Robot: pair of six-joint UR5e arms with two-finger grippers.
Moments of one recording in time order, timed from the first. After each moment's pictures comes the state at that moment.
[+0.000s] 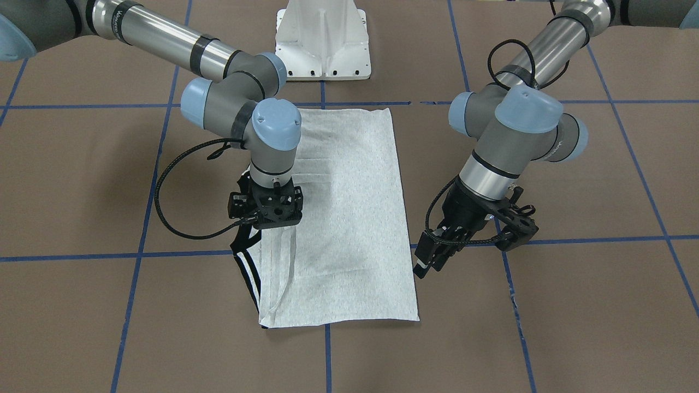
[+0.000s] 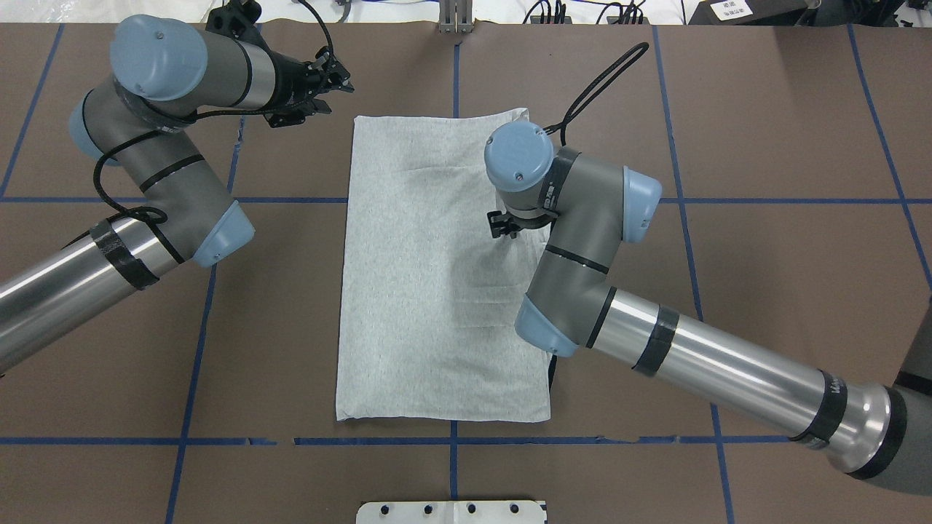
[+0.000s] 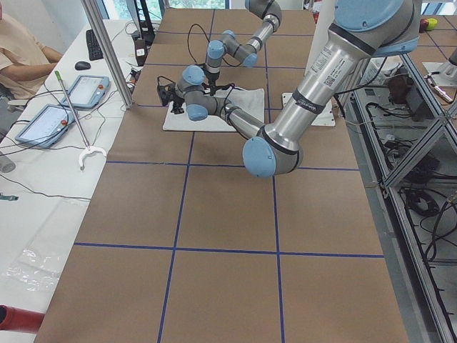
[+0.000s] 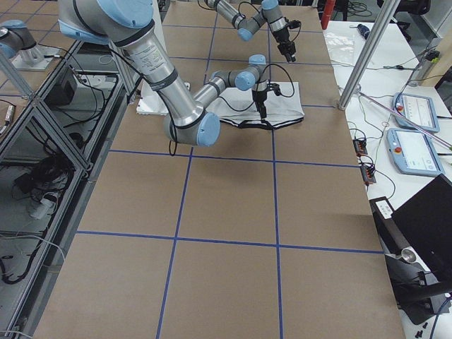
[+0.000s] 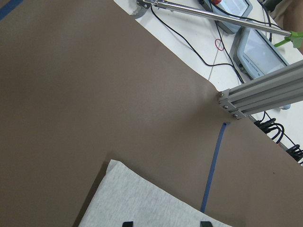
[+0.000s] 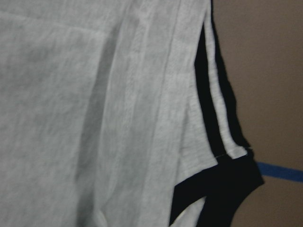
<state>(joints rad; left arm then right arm) -0.84 -2.22 -1.37 -2.37 -1.84 -1.70 0.61 -0.79 1.35 -1.58 1.73 0.86</state>
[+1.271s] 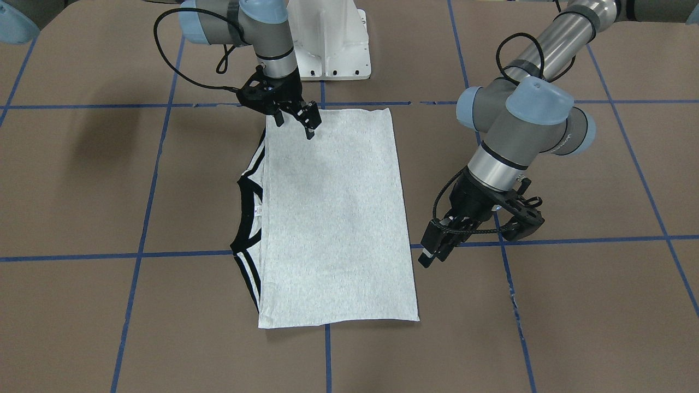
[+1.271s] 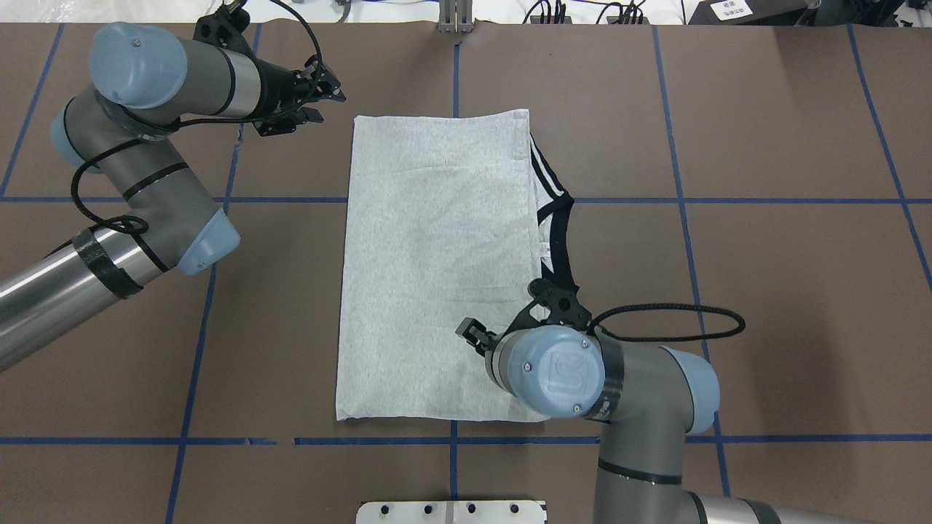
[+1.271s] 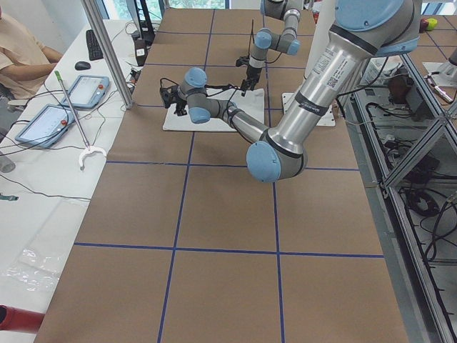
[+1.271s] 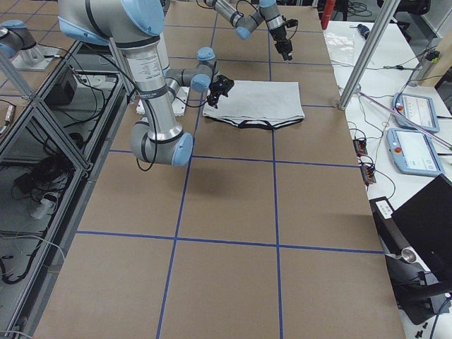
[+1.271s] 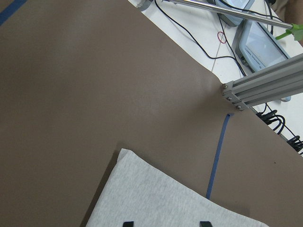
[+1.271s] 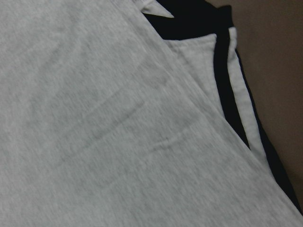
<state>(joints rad) -0.84 -2.18 -1.41 -2.38 -1.86 -1.70 0.23 -1.07 1.84 -1.45 1.52 2.08</state>
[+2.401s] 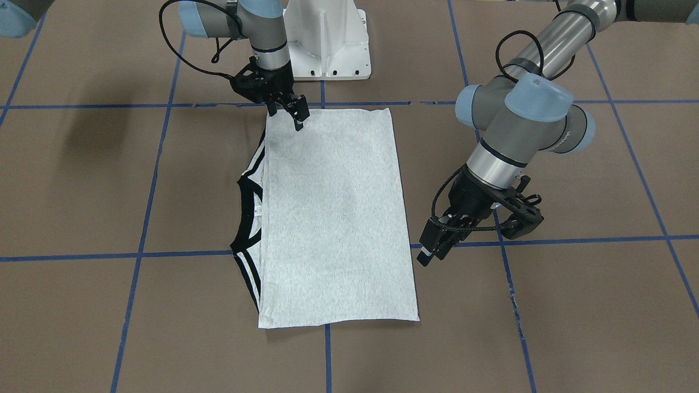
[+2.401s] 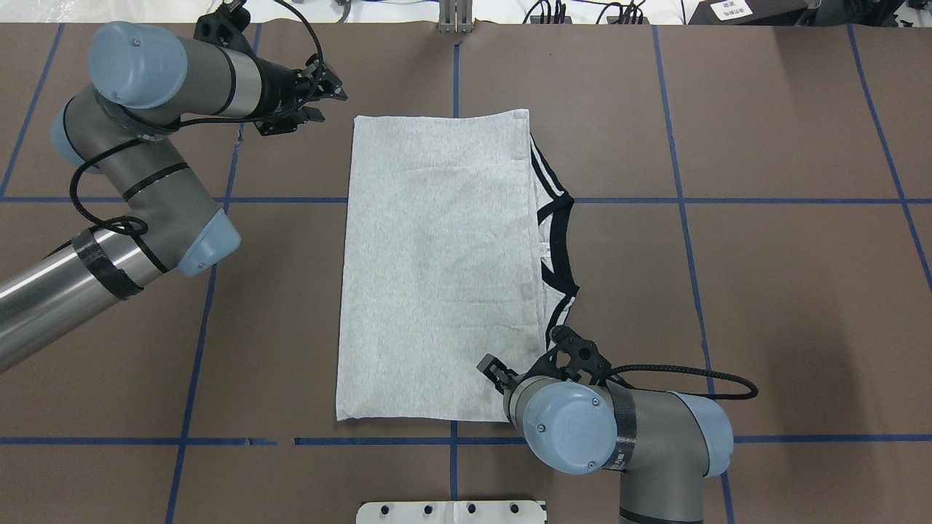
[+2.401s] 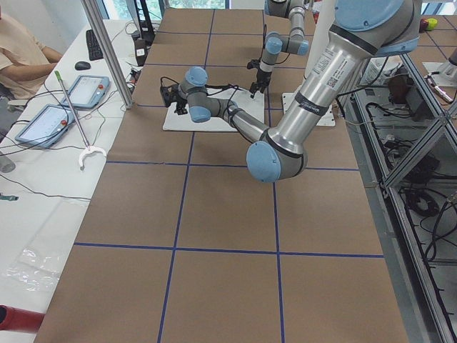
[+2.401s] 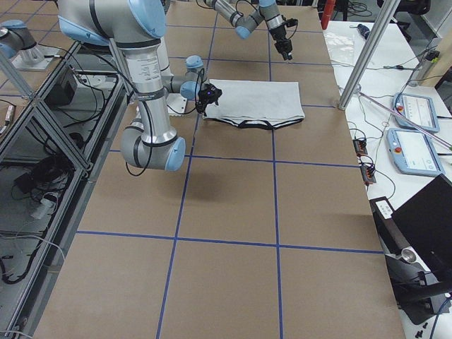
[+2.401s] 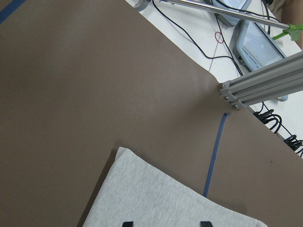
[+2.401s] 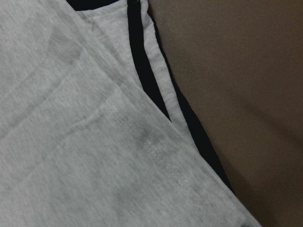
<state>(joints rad) -0.84 -2.18 -1.42 -2.37 -1.86 -1.70 0.16 -1.13 1.85 -1.45 1.48 2.18</state>
